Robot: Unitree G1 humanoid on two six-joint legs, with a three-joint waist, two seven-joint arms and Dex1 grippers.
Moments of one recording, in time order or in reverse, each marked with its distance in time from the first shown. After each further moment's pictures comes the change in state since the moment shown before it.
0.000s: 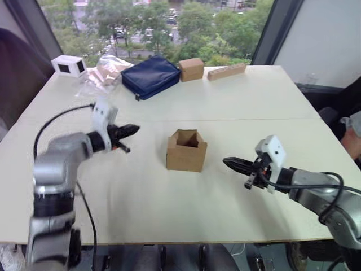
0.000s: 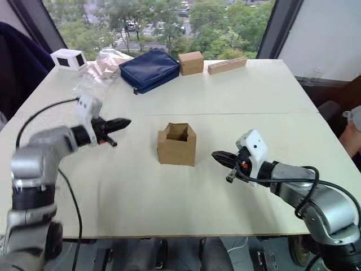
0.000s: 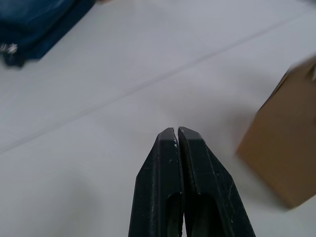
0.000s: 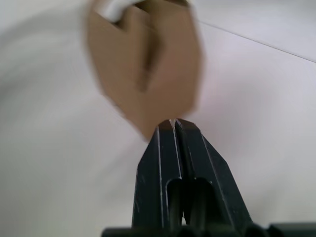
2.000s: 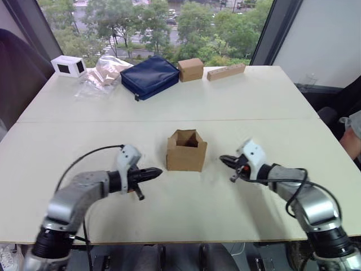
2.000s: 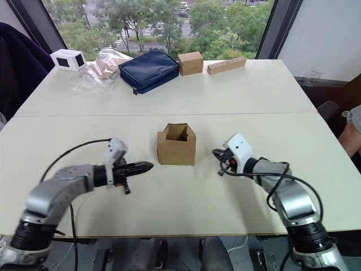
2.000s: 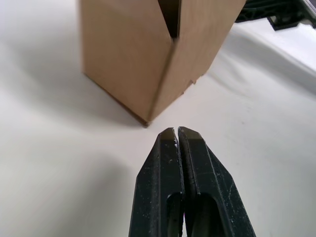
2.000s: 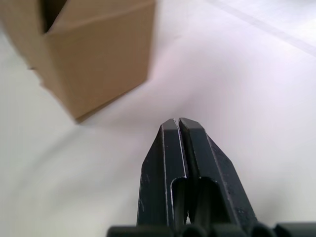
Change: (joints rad) left arm 0.100 0.166 -0.121 -0.146 -0.328 0.107 -0.145; right arm -0.107 0.085 0.066 0.175 -0.311 -0.160 0.124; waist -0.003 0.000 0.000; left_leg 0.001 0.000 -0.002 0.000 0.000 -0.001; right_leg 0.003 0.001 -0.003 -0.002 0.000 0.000
